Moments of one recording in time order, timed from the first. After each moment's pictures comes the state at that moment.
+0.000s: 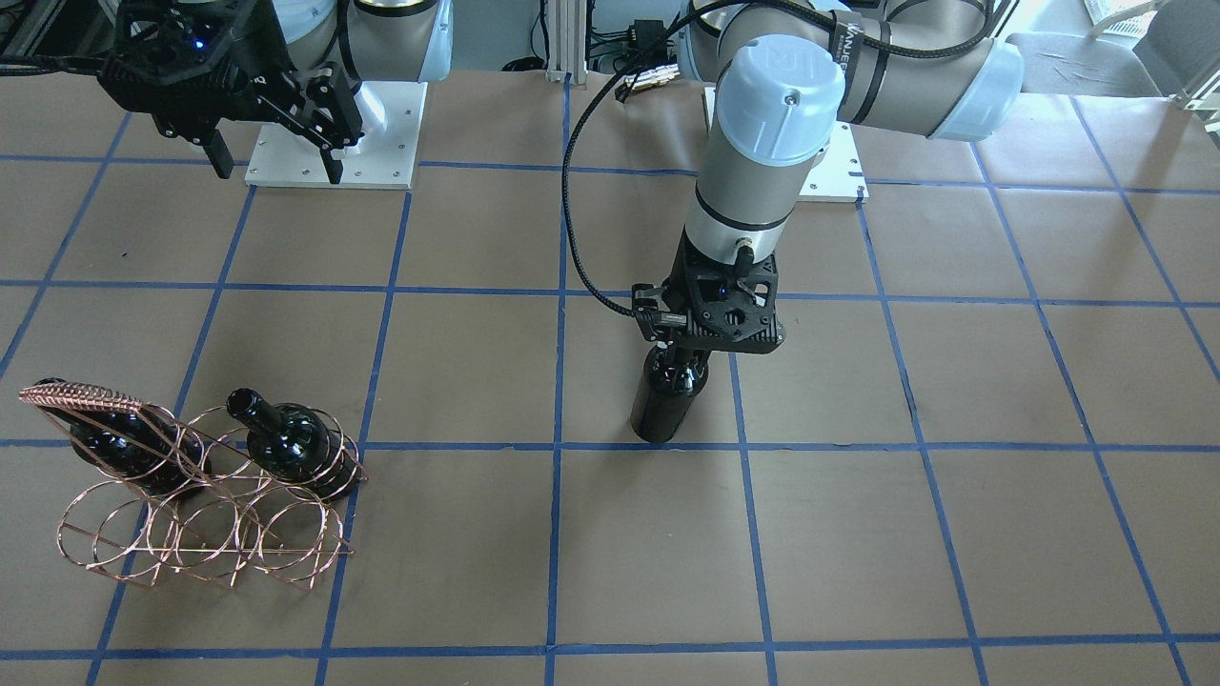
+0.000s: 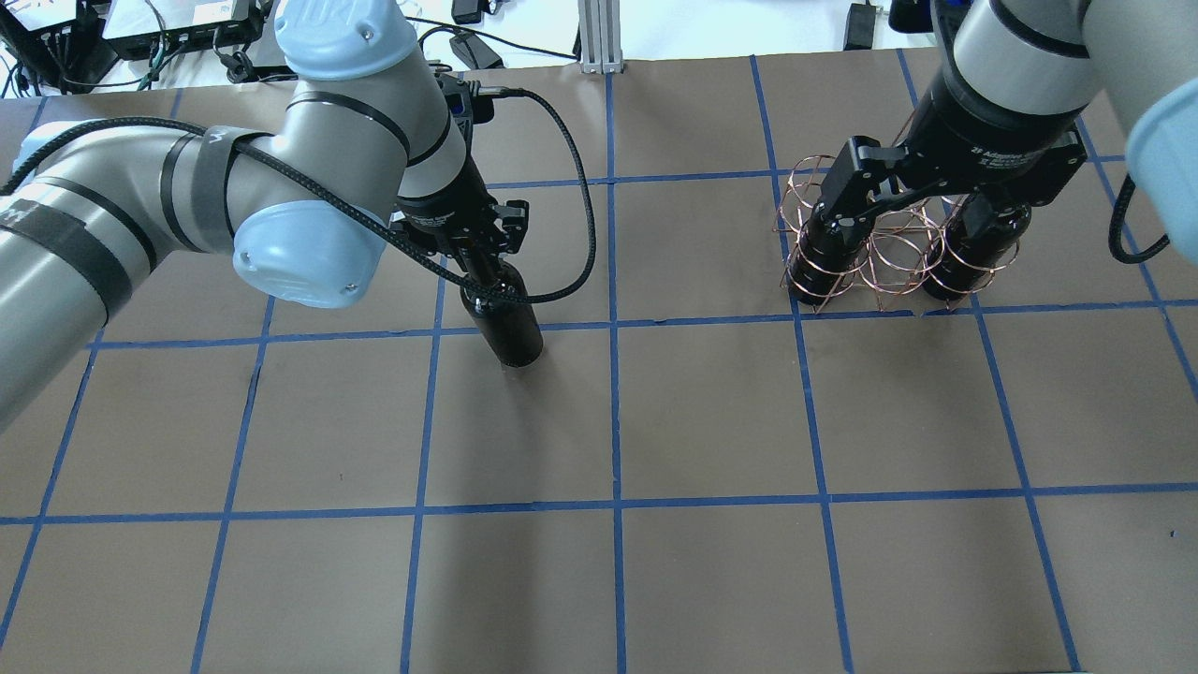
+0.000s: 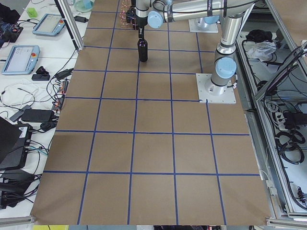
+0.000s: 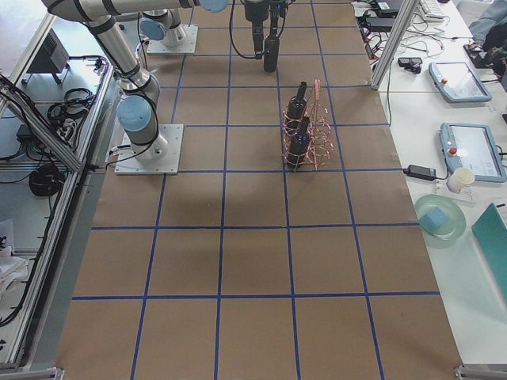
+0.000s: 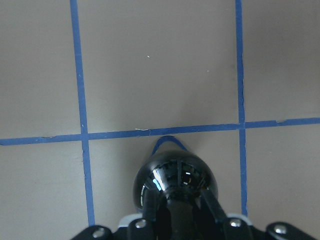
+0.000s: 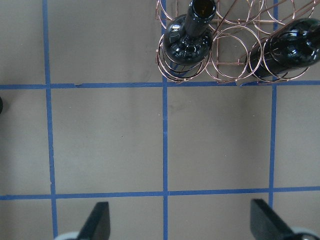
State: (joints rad) left arm -1.77 -1.73 -1.72 -1.17 1.54 -0.16; right arm 1.60 -1.70 1.62 -1.55 -1.61 0.03
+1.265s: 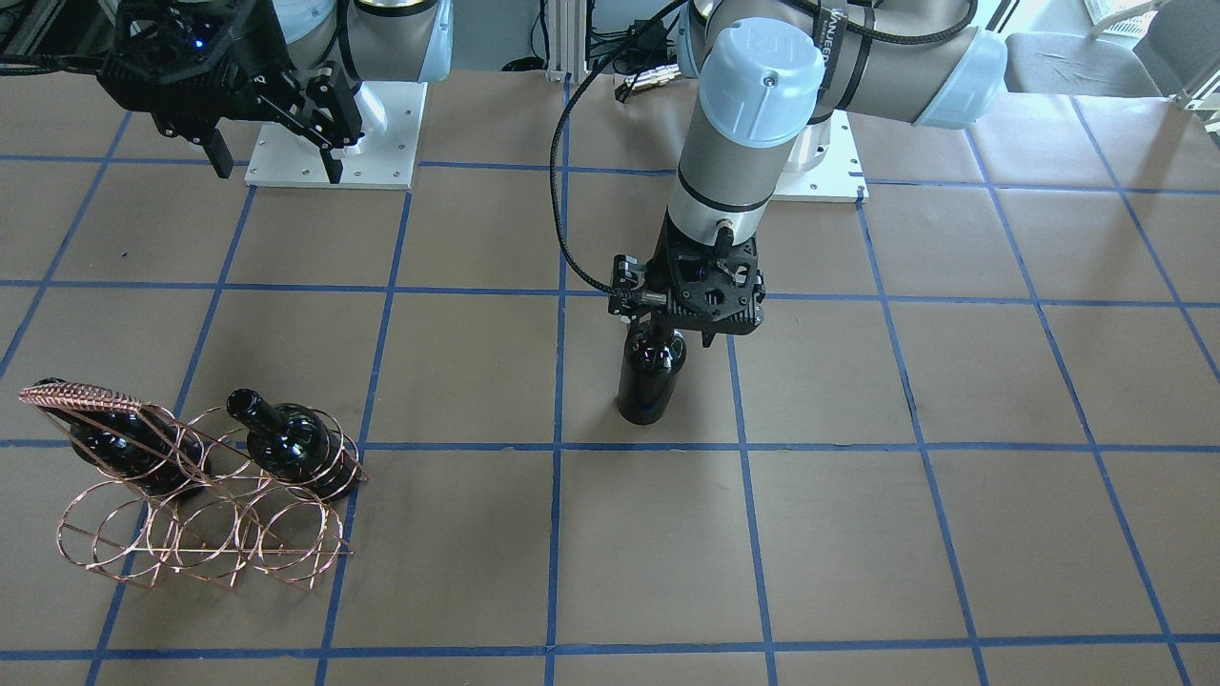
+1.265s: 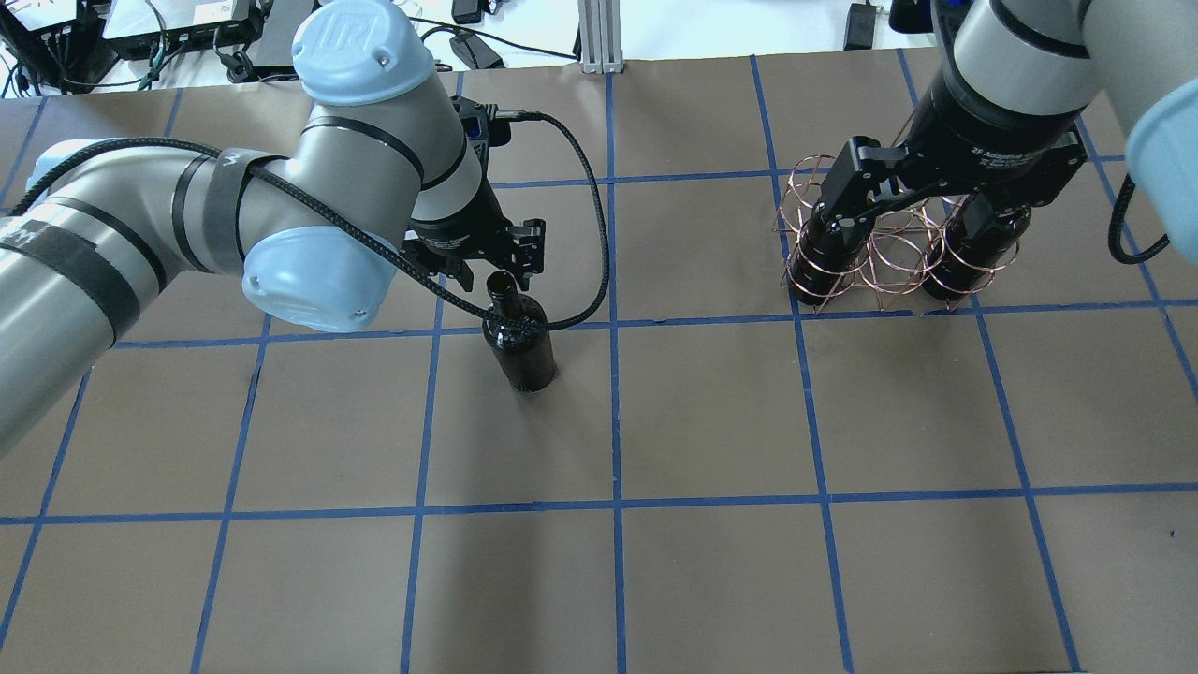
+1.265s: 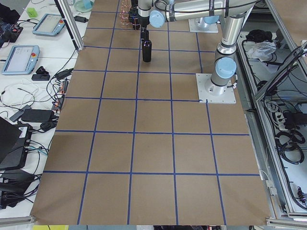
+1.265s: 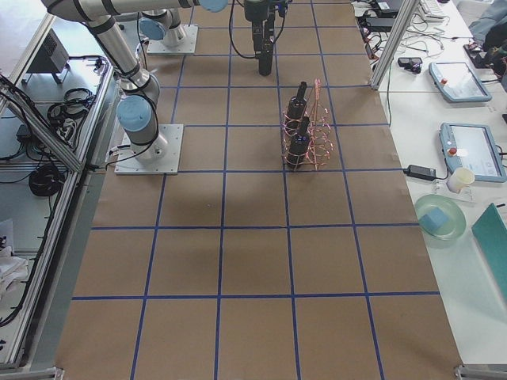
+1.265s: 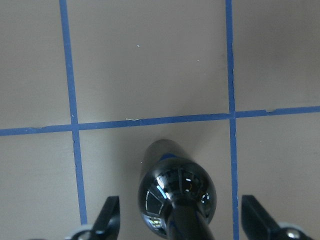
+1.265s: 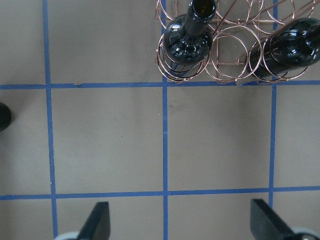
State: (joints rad) left arm -1.78 -1.70 -1.72 -1.20 1.52 -0.16; right arm 1.60 -1.71 1.62 -1.55 -1.61 0.03
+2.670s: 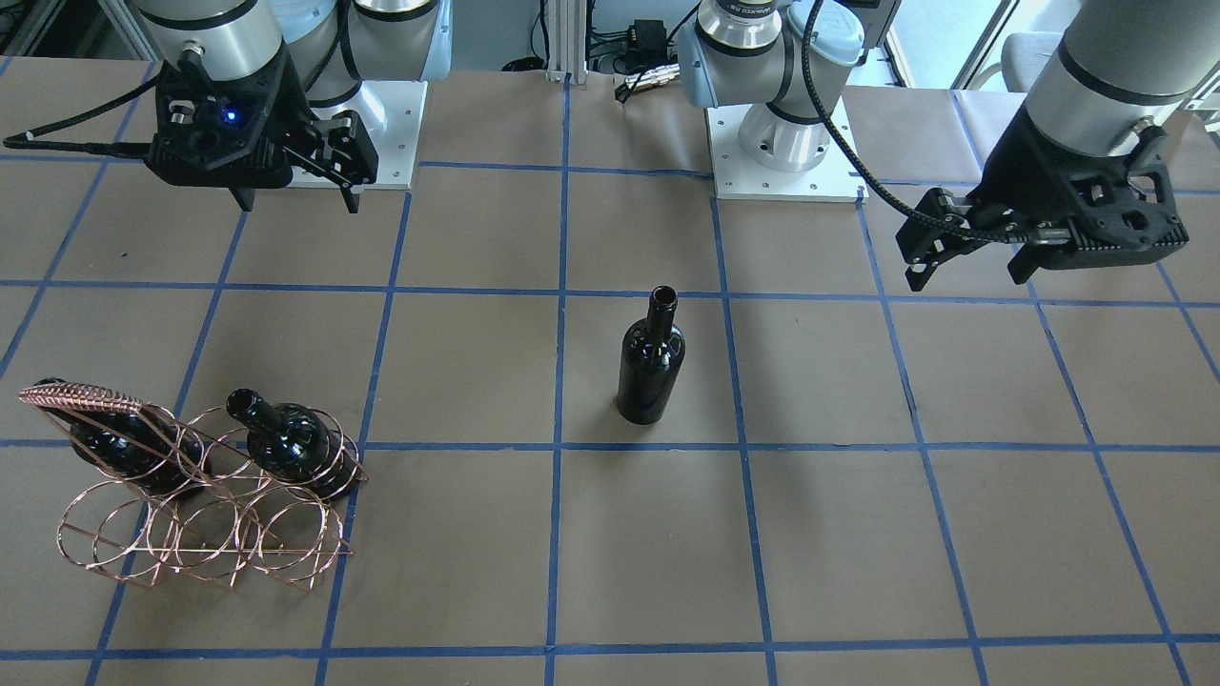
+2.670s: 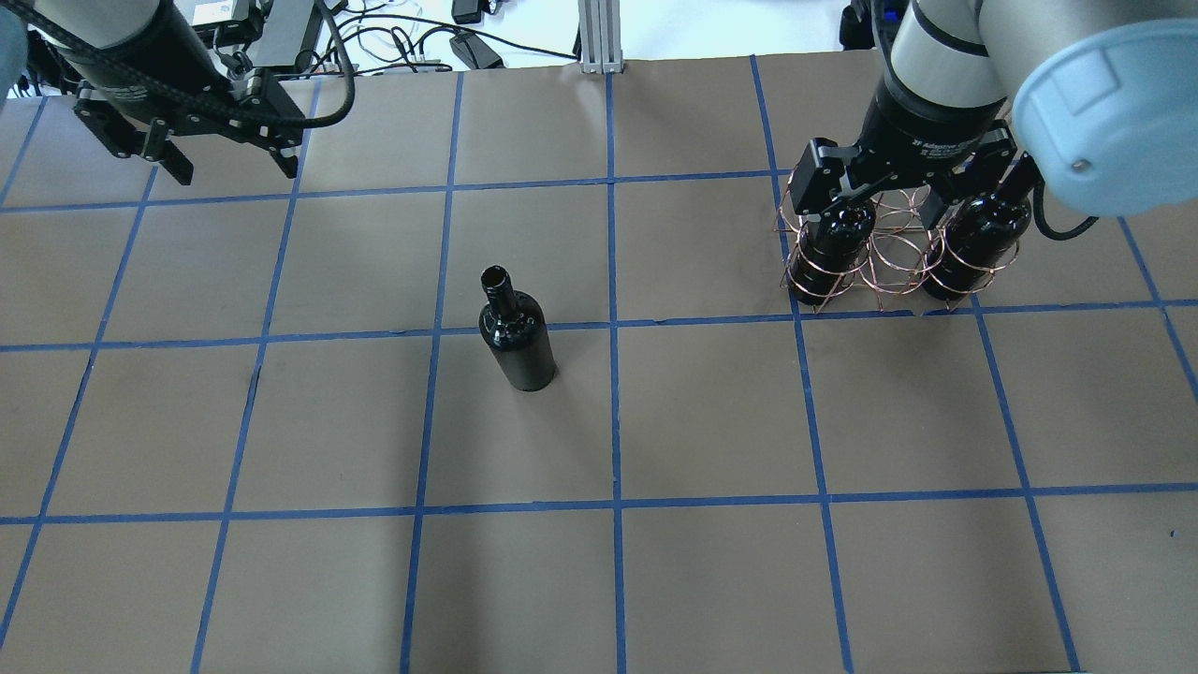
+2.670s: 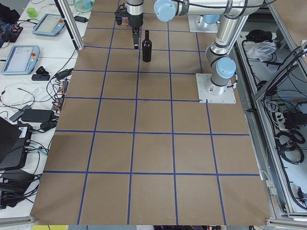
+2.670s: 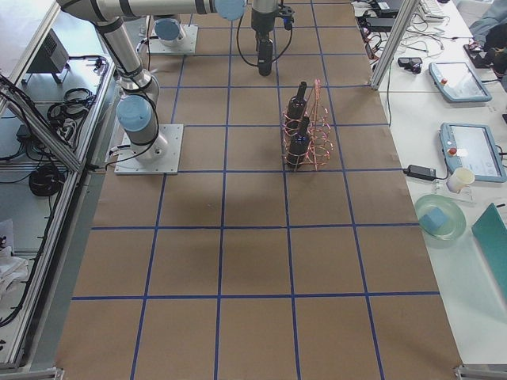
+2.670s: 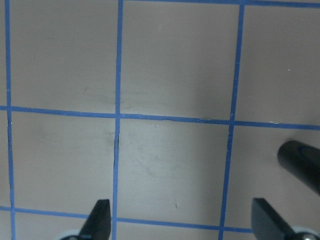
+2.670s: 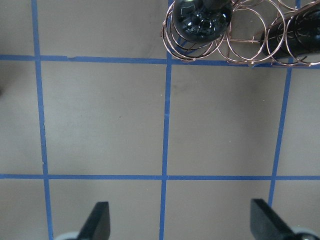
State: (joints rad) left arm -1.38 -1.61 -1.47 -1.61 1.64 0.12; right arm 1.61 -1.63 1.60 -1.48 -1.61 0.01
